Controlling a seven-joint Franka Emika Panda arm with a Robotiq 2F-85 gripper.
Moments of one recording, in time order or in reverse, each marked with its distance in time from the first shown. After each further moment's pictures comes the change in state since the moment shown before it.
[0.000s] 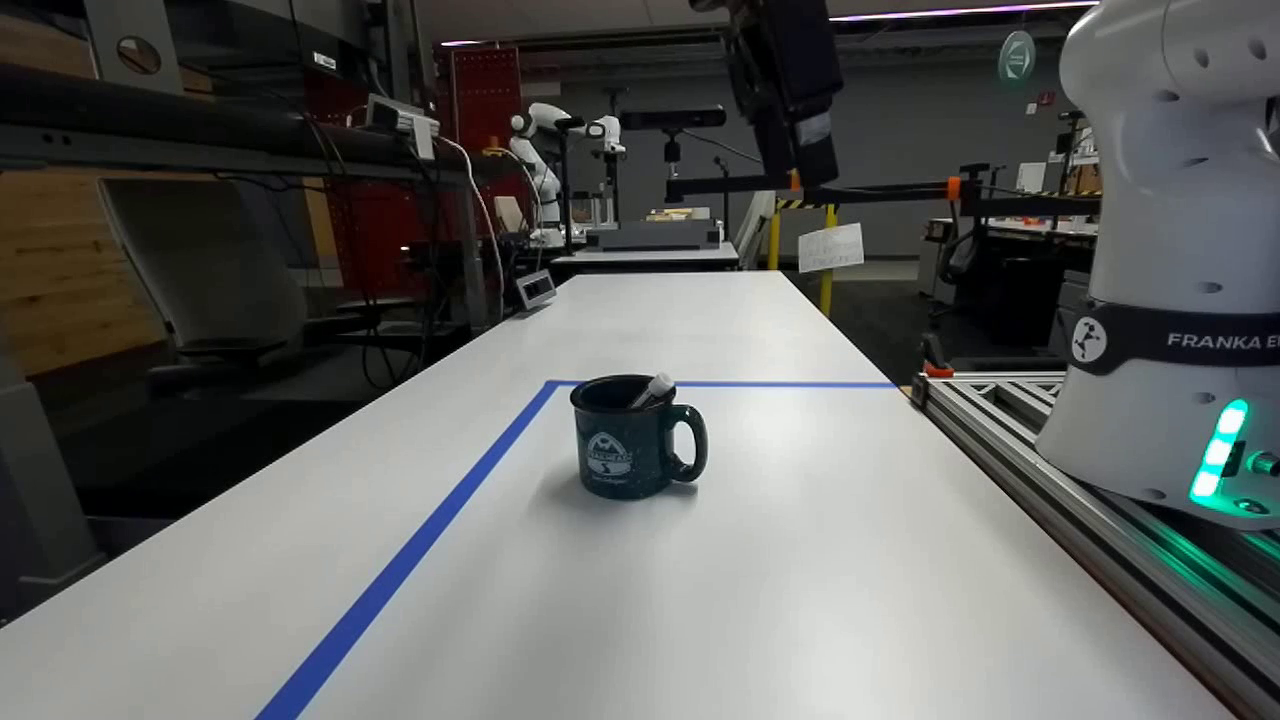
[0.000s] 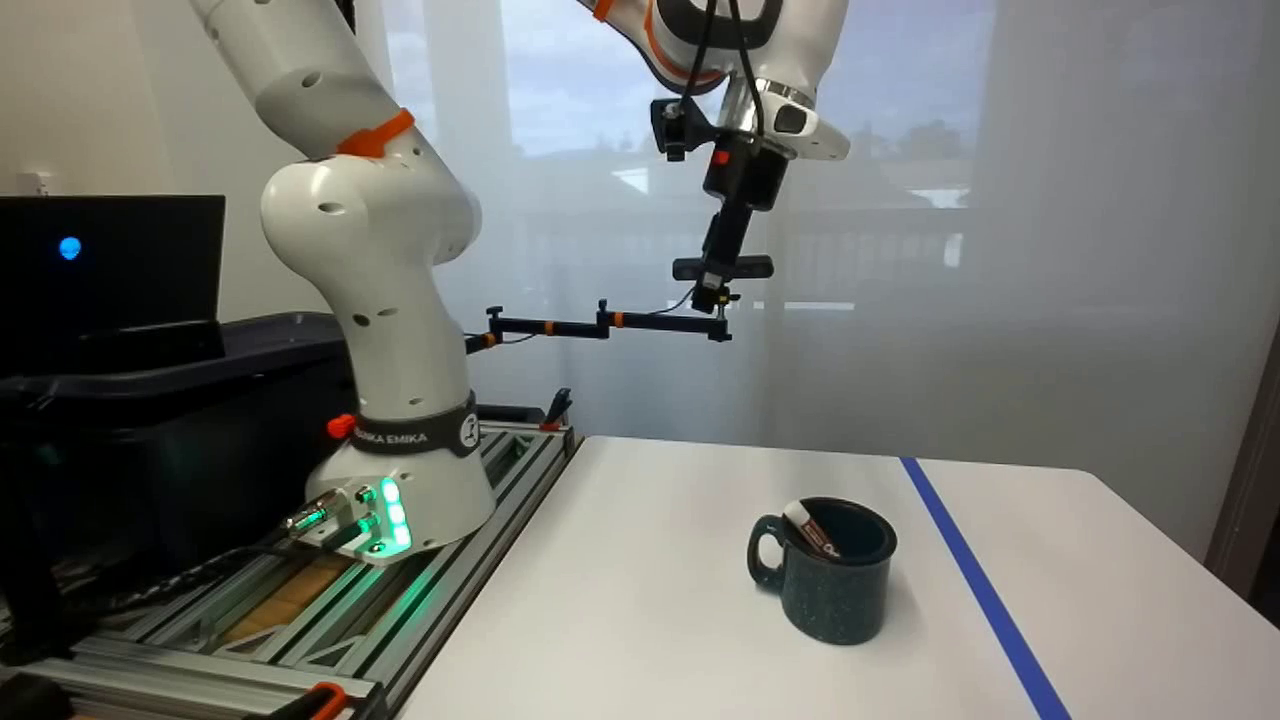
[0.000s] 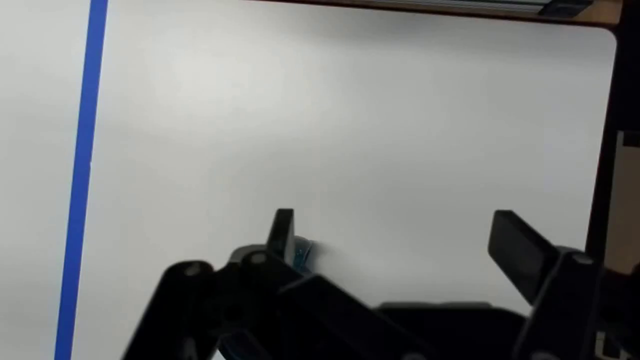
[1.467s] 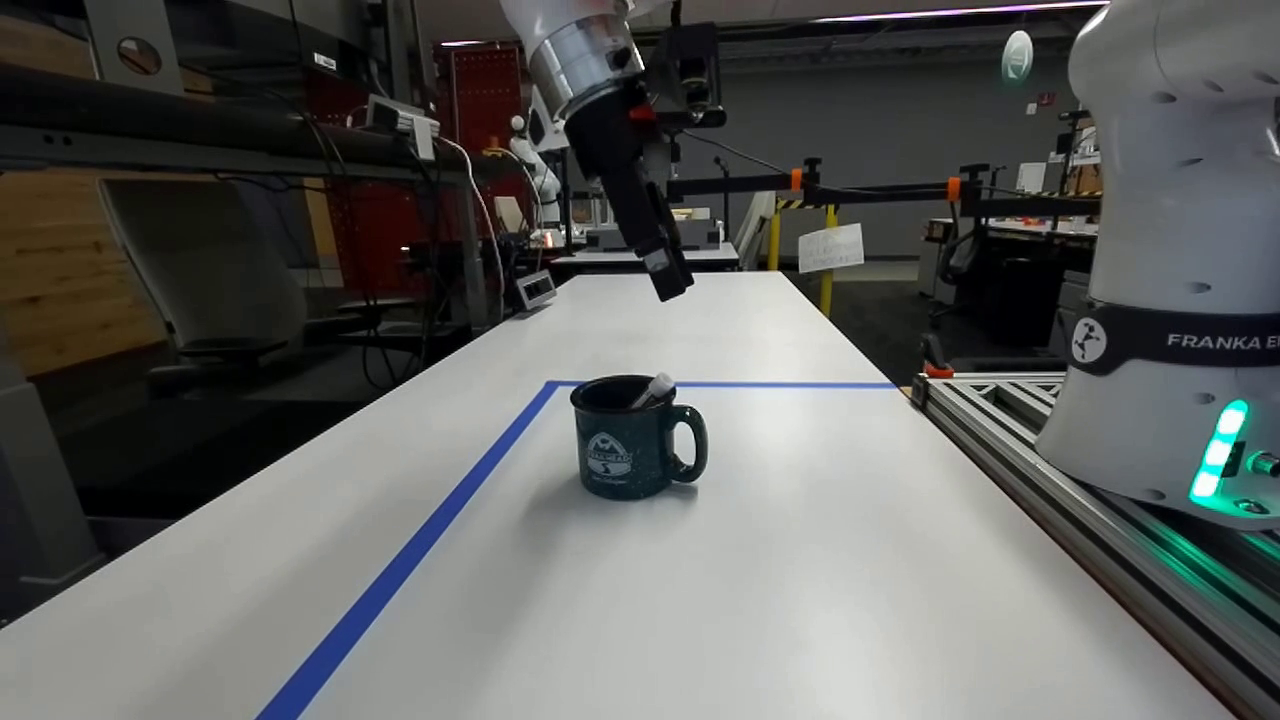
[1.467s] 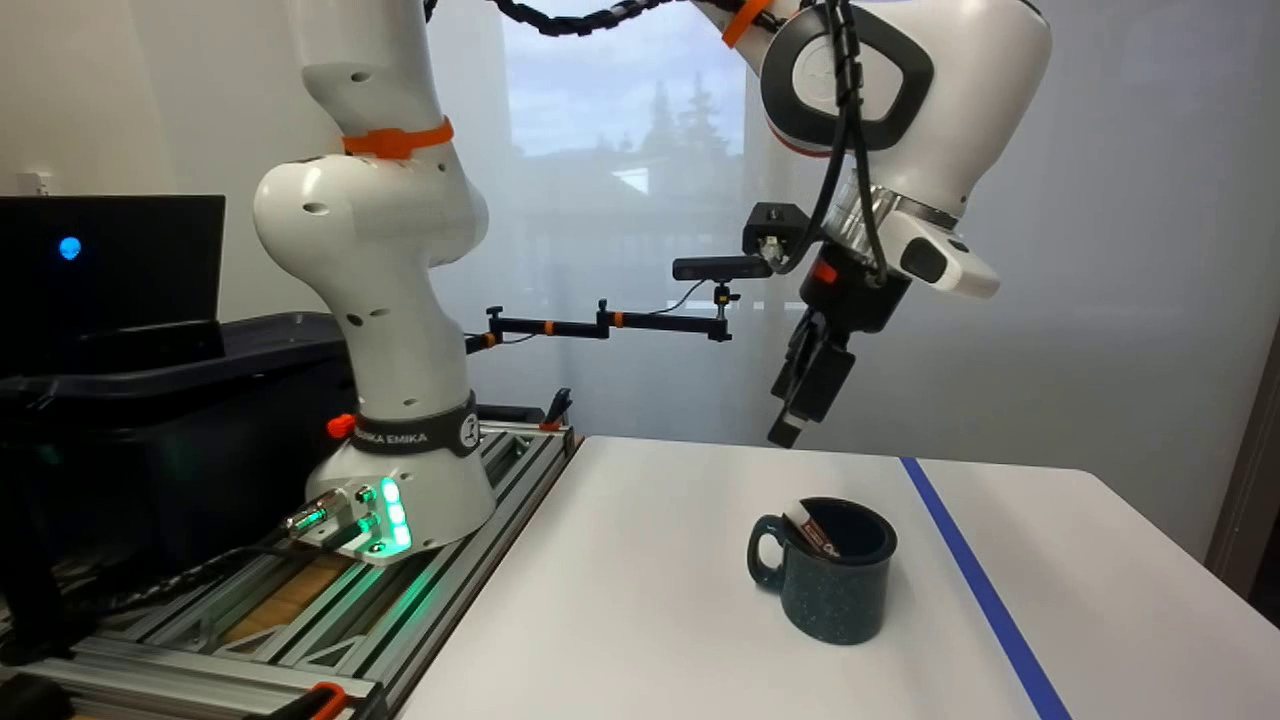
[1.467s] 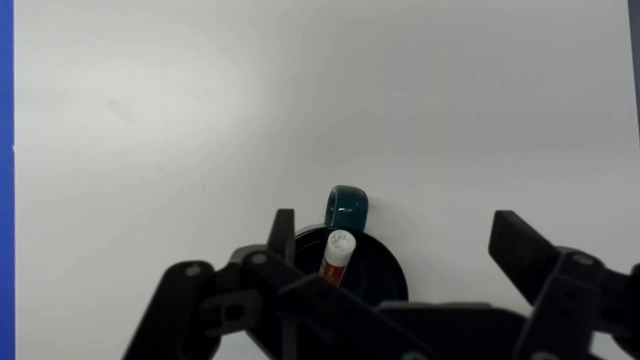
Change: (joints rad) arm -0.097 0.438 -0.234 0.188 0.074 0.172 -0.208
